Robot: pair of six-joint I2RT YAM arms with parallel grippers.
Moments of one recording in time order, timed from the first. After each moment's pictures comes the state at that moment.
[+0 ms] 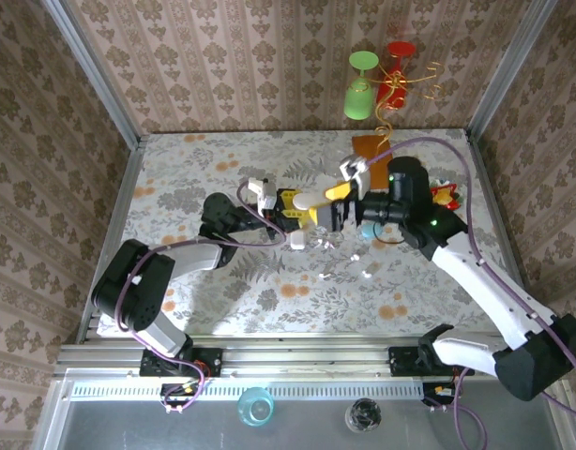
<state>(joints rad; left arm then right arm) -0.57 1.59 0.71 1.18 0.98 -0.25 0.48 1.15 1.10 -0.34 -0.60 0.12</state>
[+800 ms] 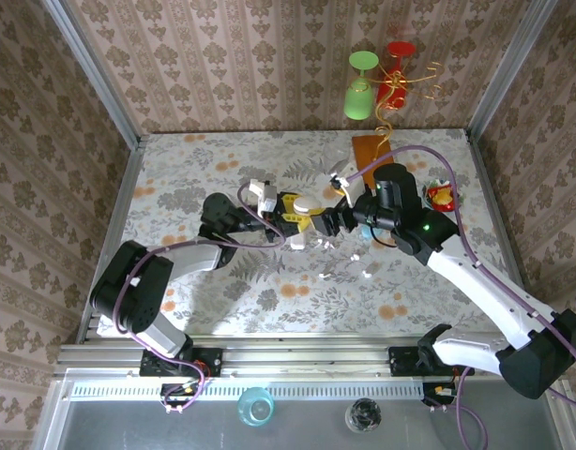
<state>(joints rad) -0.58 1.58 0.71 1.17 1.04 -0.28 0.54 1.16 1.10 -0.34 -0.30 -0.10</state>
